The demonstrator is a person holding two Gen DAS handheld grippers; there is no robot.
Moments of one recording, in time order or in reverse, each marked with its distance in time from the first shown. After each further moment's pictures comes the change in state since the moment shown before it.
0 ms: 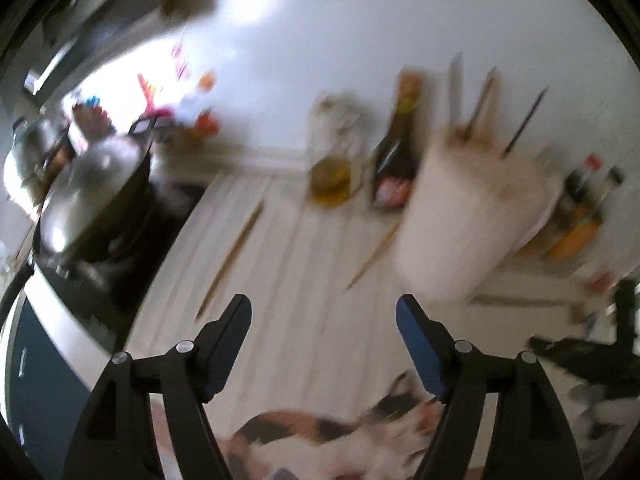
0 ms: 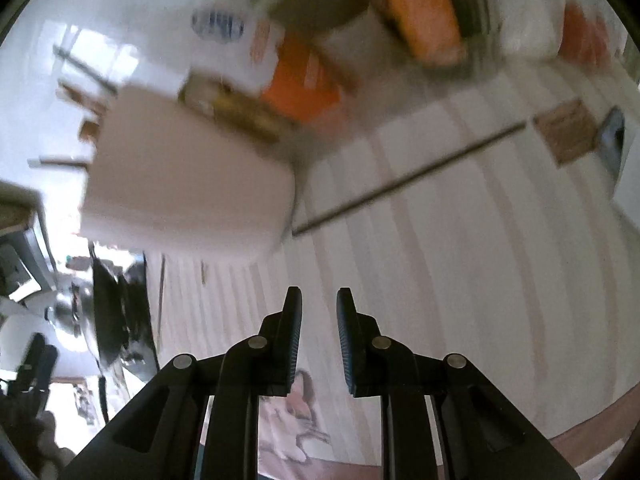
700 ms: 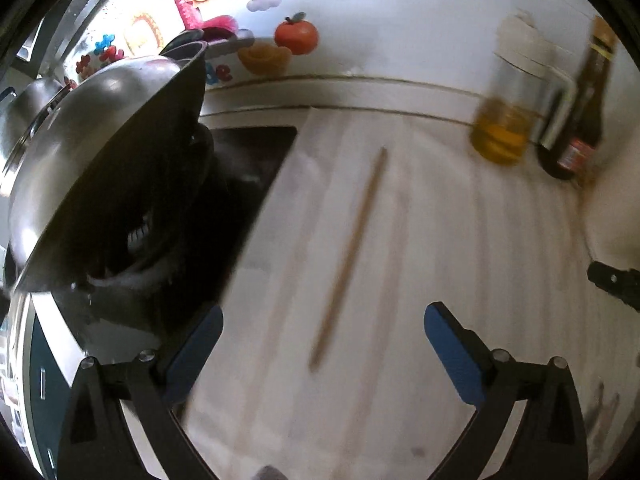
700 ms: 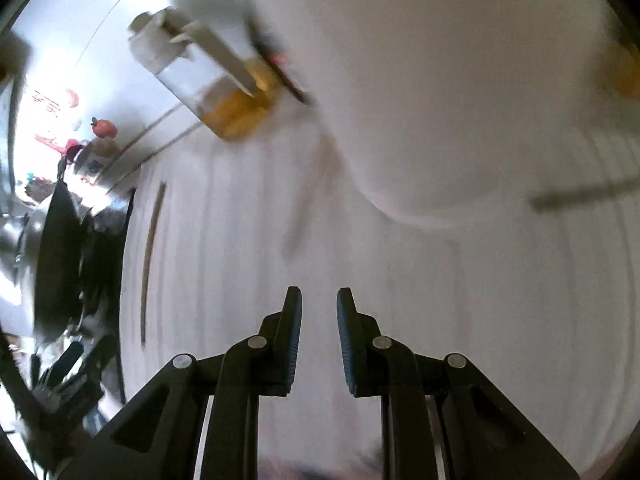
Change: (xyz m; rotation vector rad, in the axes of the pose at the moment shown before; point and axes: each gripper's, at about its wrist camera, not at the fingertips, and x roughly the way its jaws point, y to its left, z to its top) left arm 0.169 0.165 0.026 0.021 0.083 0.114; right arm 0.157 0.212 -0.042 -0.257 -0.105 -0.176
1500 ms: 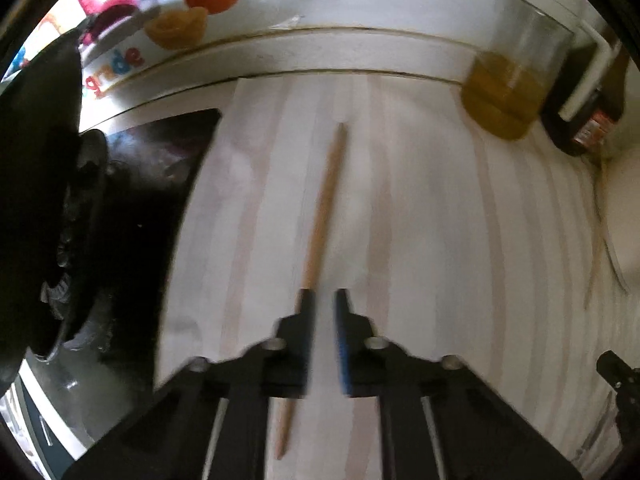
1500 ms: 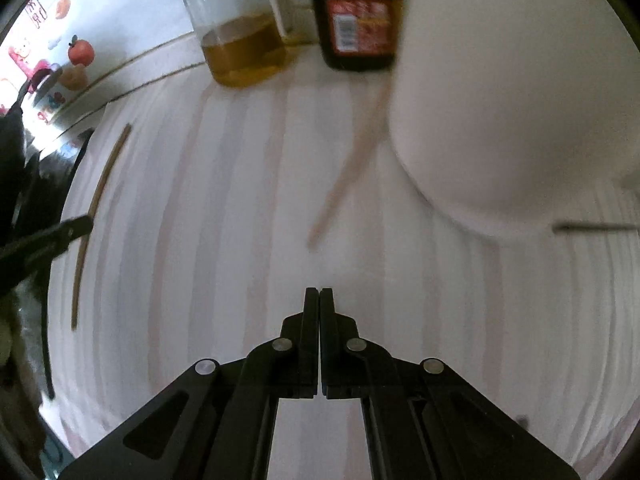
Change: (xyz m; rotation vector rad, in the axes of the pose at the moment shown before) left arm 0.068 -0.030 0.027 0.126 0.151 -0.130; right arm 0.017 0.014 -0.051 -0.128 0.066 -0.194
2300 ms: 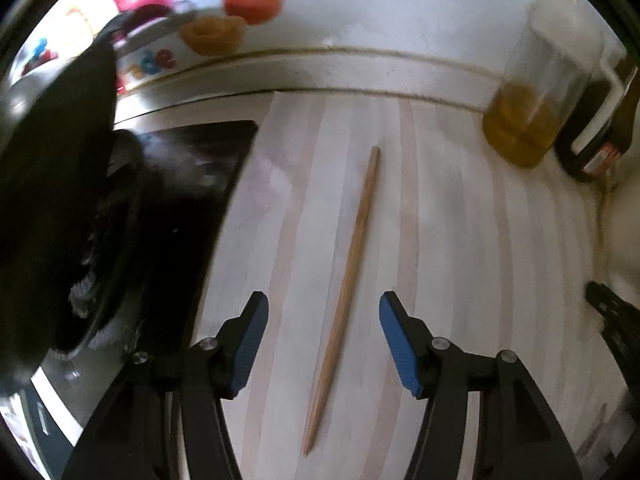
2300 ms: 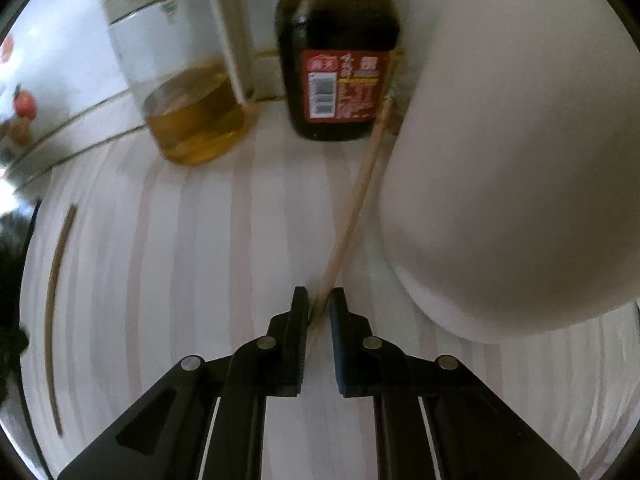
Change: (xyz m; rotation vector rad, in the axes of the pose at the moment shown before) left arm -0.011 0.020 0.009 -0.032 -0.019 0.055; right arm 0.031 0.023 0.047 0.043 -0.122 -0.146
